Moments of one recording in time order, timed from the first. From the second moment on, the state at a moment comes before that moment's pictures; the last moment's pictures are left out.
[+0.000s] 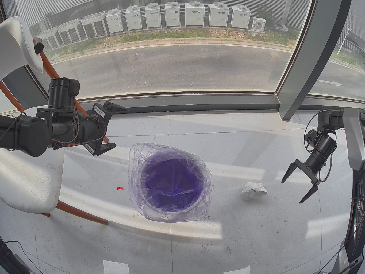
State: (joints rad) left arm -0.22 1.78 -1.14 -0.17 -0.25 -1.19; right arm -0.12 2.48 -1.98 1.39 0.49 1.02
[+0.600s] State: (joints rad) left arm -0.23 1.77 -1.14 -0.18 -0.25 -1.19; right arm -0.06 2.18 -1.39 0.38 0.35 1.09
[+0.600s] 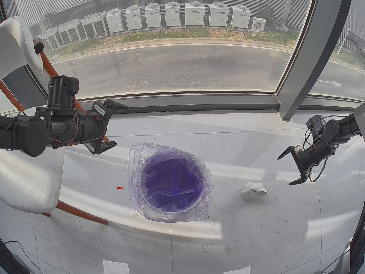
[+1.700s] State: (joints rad) left arm -0.24 1.76 -1.15 -0.19 -0.24 -1.18; right arm 0.07 2.28 -0.81 -0.76 0.02 1.01
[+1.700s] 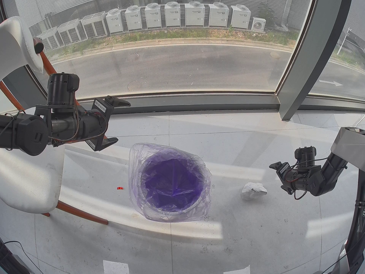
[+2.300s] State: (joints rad) left arm -0.24 1.76 -1.14 -0.22 -0.24 -1.18; right arm -0.01 2.39 -0.89 -0.70 0.25 -0.15
